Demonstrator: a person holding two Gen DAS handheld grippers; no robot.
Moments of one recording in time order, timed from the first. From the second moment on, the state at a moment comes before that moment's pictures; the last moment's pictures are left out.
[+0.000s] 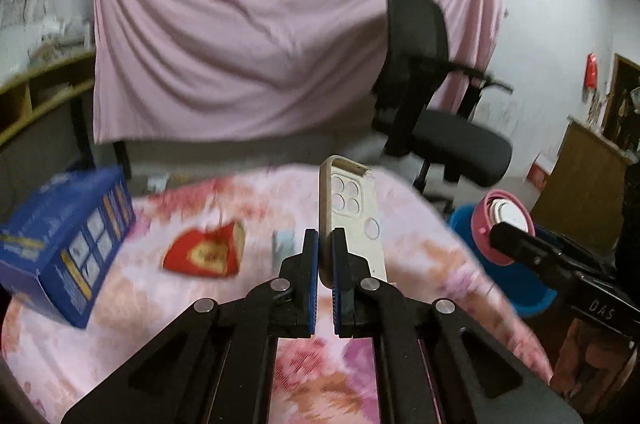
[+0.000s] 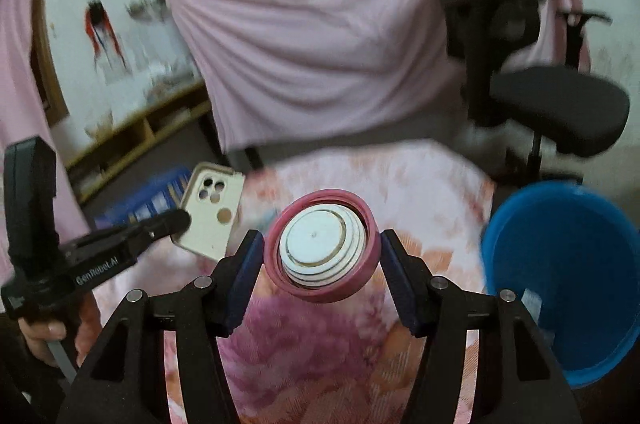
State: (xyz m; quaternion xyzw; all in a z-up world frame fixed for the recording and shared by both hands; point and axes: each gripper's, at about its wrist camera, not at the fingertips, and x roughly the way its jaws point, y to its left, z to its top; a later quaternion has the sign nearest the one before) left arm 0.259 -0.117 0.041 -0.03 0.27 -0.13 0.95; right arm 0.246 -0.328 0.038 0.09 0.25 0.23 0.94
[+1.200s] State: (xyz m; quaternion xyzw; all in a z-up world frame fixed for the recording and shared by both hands) left arm 0.263 -0.311 0.095 0.02 0.12 -0.28 0.95; right arm 0.191 -0.500 0.057 0.18 0.09 -0.04 0.98
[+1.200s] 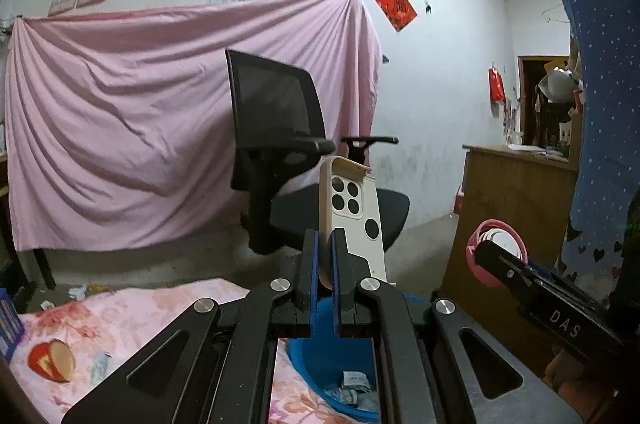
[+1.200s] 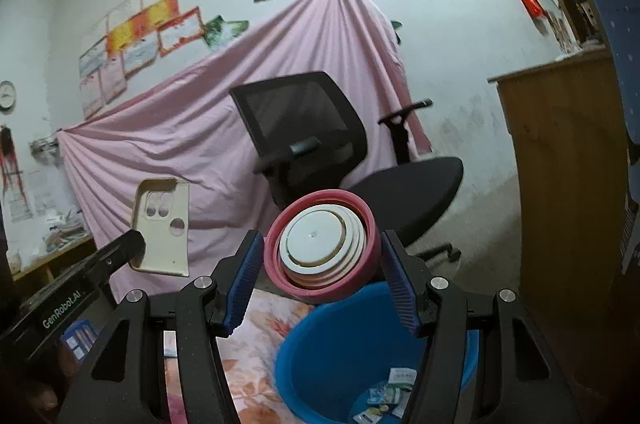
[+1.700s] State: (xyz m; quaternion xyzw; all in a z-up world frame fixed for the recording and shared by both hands) left arm 0.303 -0.340 0.042 0.01 0.29 -0.29 0.91; right arm 0.220 -0.523 0.019 0.23 0.21 -0.07 0.95
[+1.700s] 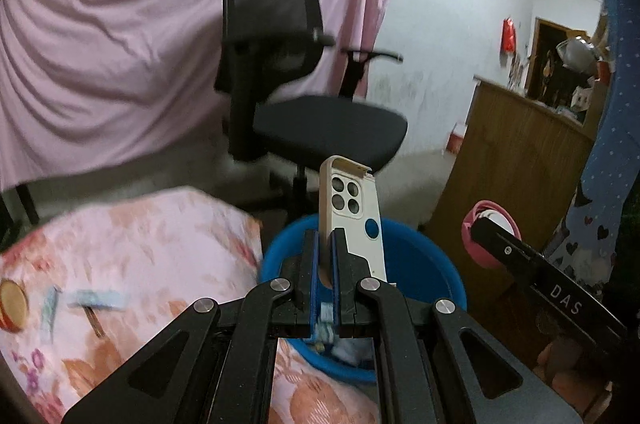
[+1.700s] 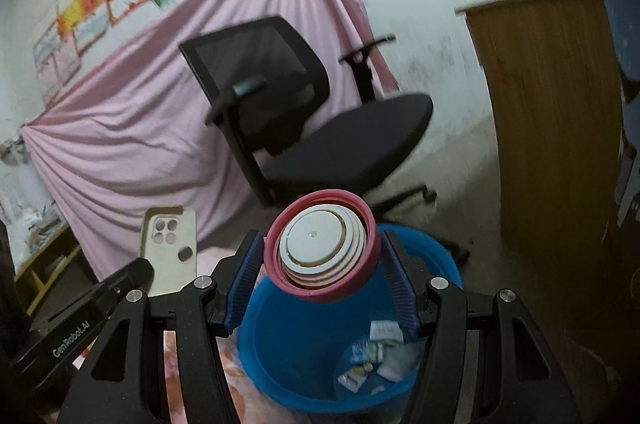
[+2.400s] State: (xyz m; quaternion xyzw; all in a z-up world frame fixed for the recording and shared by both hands) left arm 0.317 -0.323 0.019 -0.02 0.37 -0.28 0.89; right arm 0.233 -0.522 0.001 0.23 0.26 -0.05 0.93
